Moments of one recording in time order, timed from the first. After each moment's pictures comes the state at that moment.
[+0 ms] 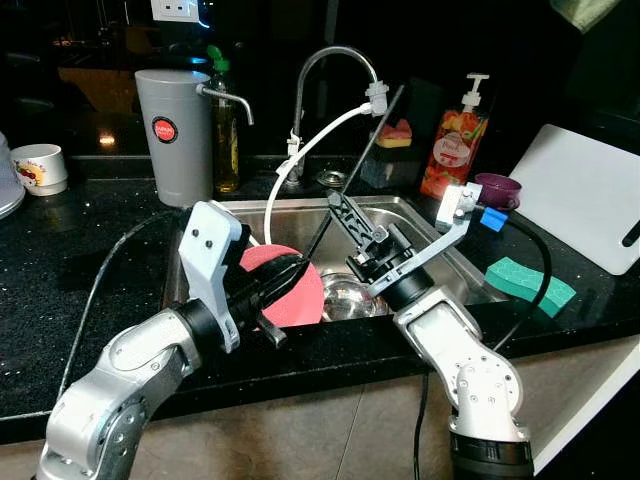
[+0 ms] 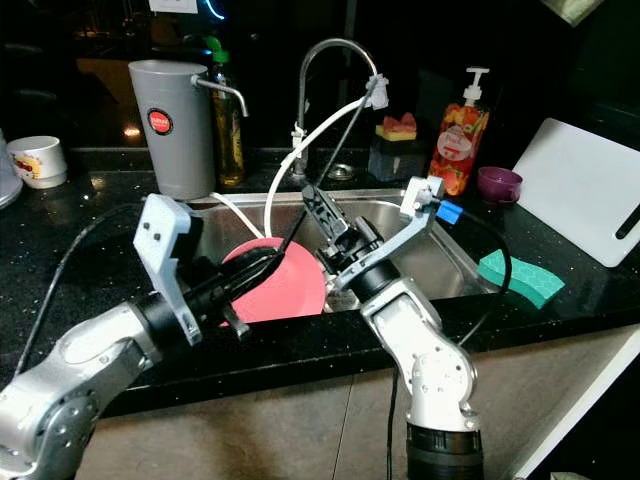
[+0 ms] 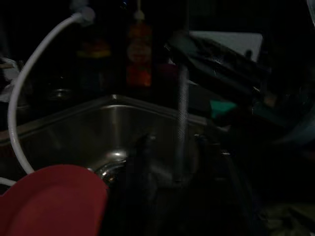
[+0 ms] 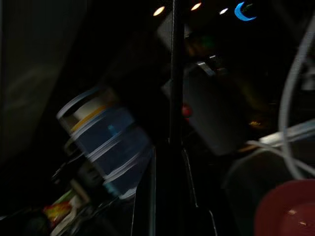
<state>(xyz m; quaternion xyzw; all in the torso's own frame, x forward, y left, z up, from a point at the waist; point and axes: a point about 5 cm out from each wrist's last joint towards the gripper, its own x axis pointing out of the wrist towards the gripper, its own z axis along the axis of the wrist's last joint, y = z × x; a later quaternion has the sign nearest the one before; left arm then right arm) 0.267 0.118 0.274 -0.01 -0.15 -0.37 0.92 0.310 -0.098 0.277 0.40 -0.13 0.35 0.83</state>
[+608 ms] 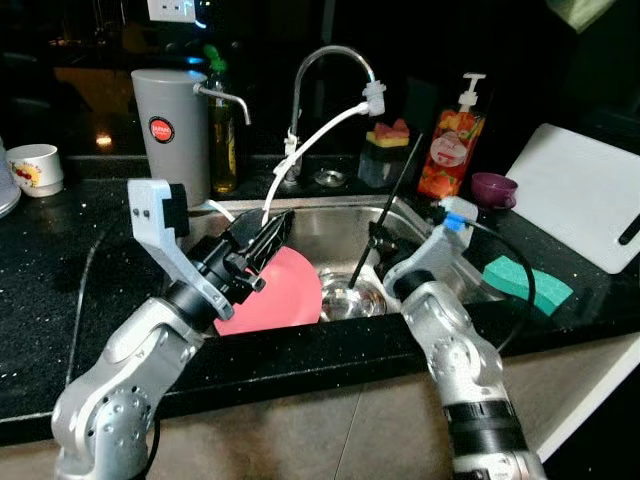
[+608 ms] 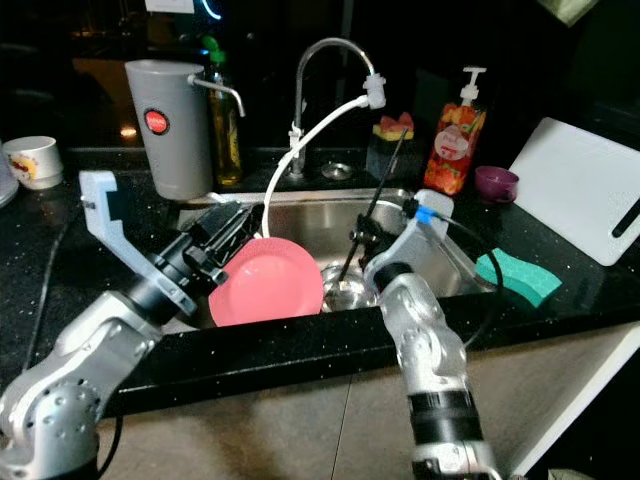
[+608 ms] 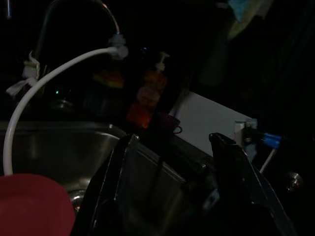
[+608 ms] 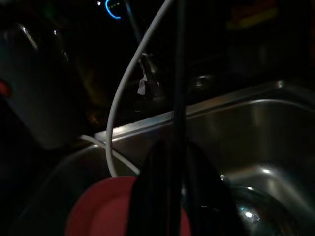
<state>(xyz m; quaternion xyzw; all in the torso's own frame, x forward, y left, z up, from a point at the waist) 0.271 0.130 0.285 -0.21 -0.19 -0.32 0.91 0.378 -0.115 0.237 0.18 -0.10 0.11 0.97</state>
